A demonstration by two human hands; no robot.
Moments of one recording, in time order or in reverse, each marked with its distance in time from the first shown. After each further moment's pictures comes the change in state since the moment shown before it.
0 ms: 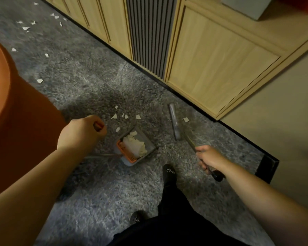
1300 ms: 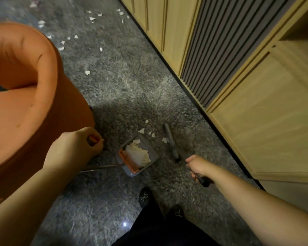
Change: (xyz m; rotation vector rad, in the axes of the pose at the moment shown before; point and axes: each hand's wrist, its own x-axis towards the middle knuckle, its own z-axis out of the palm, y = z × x) left_hand 0.128 -0.071 -0.056 0.019 0.189 -0.265; right_hand 0.140 -0.263 0.073 -0.572 -0.329 -0.030
